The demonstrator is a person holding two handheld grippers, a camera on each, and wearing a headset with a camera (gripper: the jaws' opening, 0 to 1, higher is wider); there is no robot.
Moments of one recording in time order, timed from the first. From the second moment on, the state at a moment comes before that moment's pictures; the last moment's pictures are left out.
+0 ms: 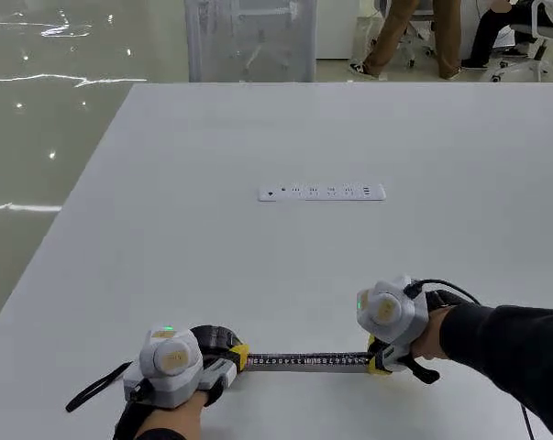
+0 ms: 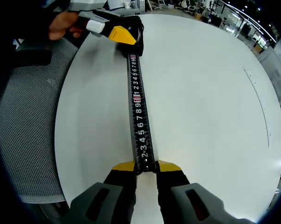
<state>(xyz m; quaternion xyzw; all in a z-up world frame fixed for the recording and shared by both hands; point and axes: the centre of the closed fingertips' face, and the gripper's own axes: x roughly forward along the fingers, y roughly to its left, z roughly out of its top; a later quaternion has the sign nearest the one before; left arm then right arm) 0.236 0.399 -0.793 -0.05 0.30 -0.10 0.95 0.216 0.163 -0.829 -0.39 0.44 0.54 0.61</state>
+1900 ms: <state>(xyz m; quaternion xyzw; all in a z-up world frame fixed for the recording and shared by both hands) 0.234 0.401 -0.792 -0.08 0.31 -0.11 0.94 0.218 0.204 -0.829 -0.36 0.42 0.54 0.63</state>
